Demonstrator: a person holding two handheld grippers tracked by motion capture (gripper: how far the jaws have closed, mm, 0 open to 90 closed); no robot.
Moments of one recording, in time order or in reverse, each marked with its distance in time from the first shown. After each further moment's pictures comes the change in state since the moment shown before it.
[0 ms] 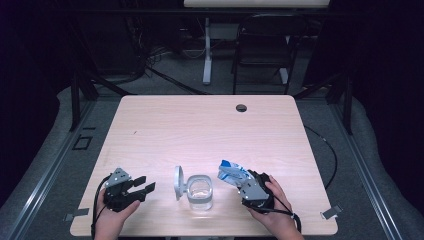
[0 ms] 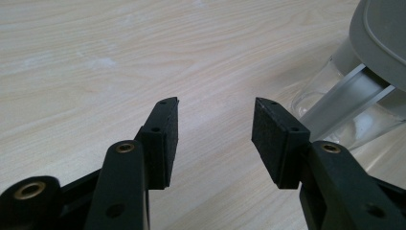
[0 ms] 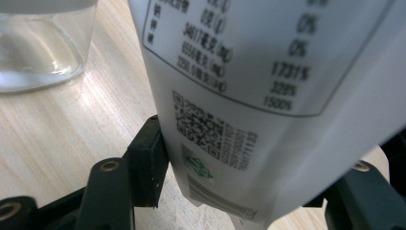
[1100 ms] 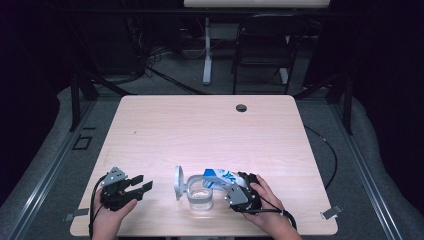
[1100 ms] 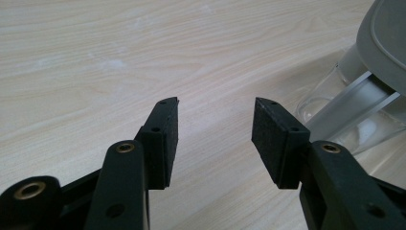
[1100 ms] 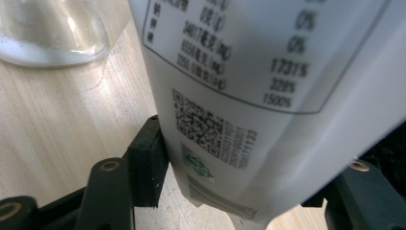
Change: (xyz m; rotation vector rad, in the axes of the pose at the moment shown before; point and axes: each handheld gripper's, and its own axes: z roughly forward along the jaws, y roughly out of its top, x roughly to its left) left arm 0.006 0.000 -0.004 -0.017 0.008 -0.022; right arm 0.020 0.018 0.013 0.066 0.021 -0.207
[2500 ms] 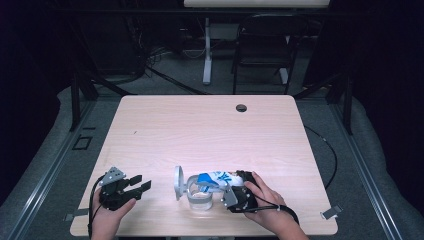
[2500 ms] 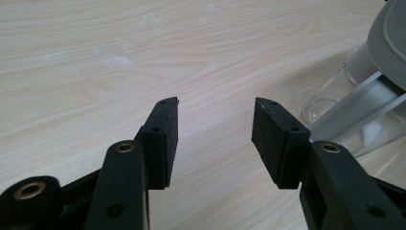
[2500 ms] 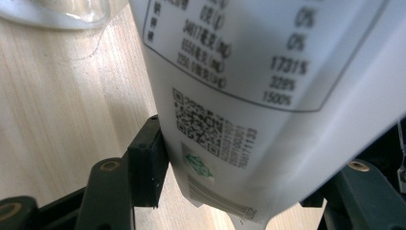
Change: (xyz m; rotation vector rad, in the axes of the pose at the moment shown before) left arm 0.005 -0.002 0.000 0.005 0.002 -0.016; right arm -0.002 0.012 0.000 0.075 -0.020 -0.206
